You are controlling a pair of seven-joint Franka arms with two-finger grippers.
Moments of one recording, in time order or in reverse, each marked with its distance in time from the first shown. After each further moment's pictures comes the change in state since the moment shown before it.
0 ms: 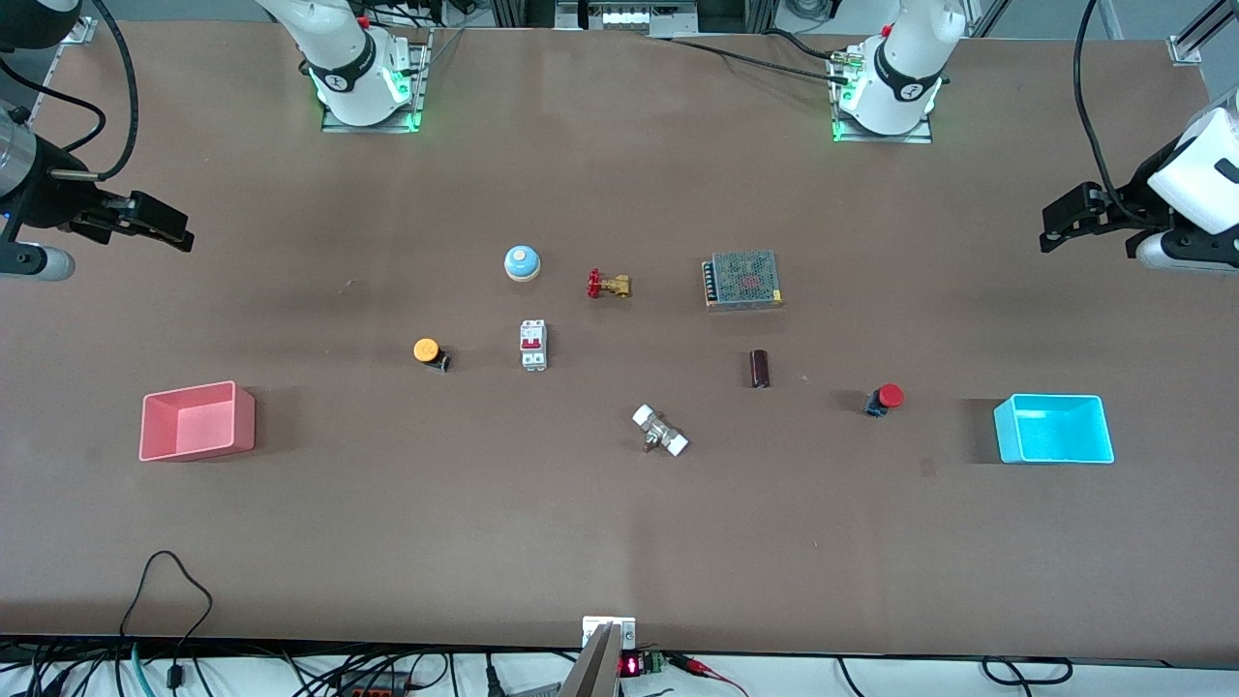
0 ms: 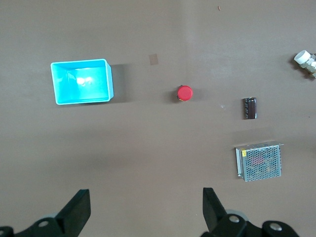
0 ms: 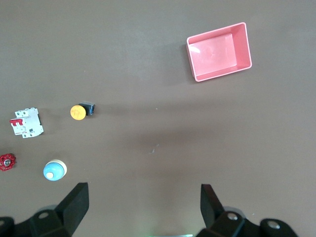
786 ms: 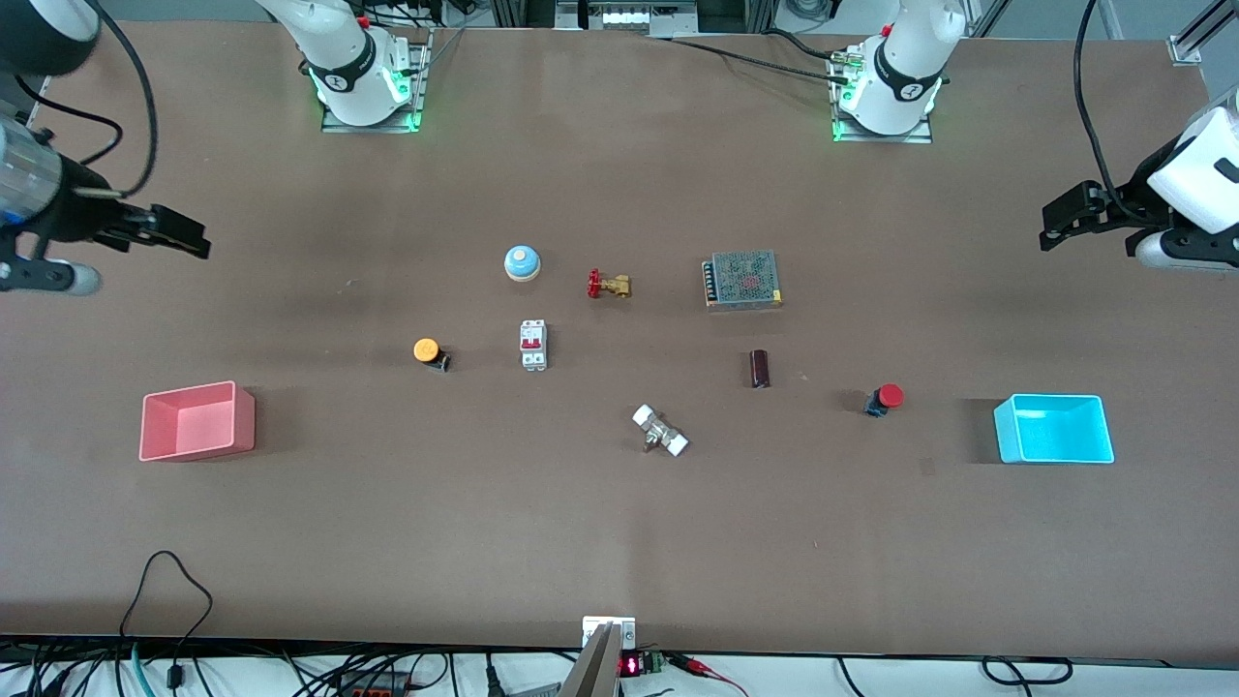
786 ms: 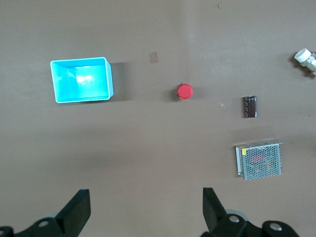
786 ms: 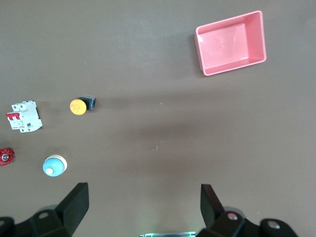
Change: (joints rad) left arm 0.000 0.000 0.000 0.002 0.000 -0.008 0.000; right arm 0.003 0.042 0.020 -0.033 0.011 0.025 -0.002
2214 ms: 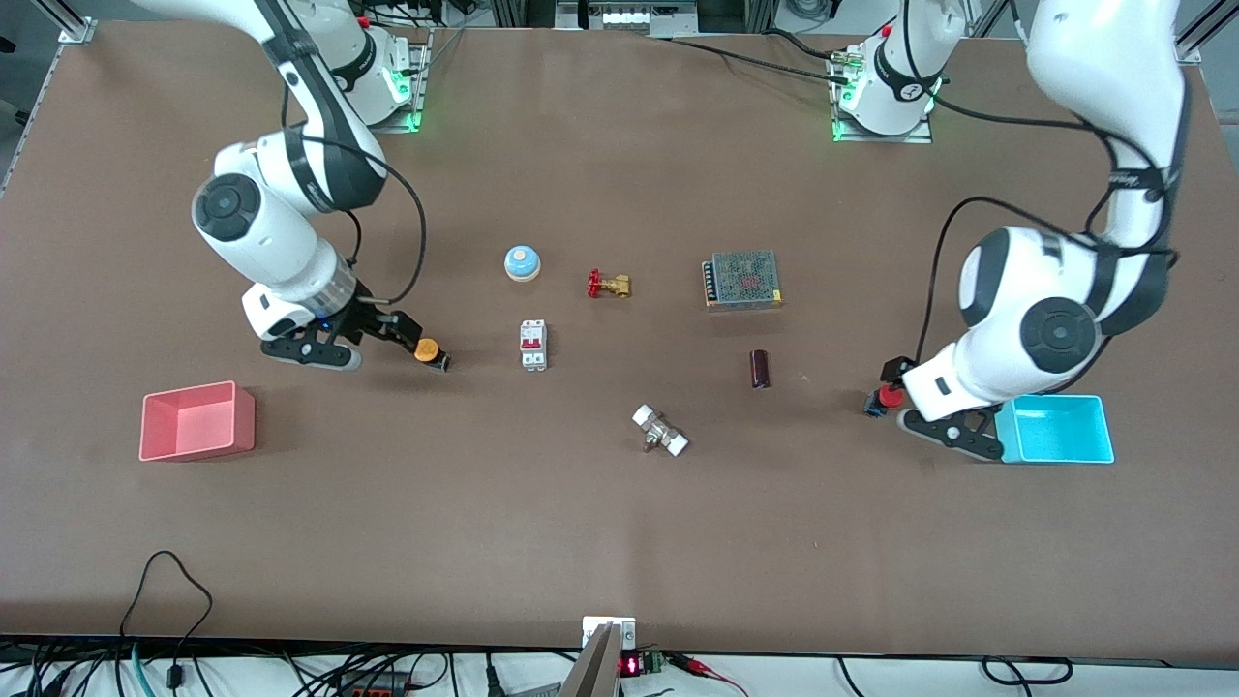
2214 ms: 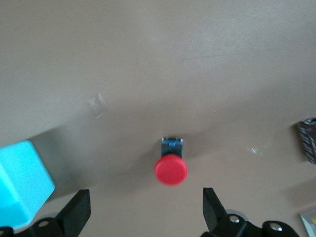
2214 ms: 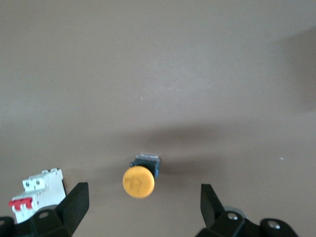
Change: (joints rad) left arm -0.096 0.508 -0.027 -0.076 0.068 0.547 0.147; right arm 0.067 0.167 0.173 -0.501 -0.001 0.927 0.350
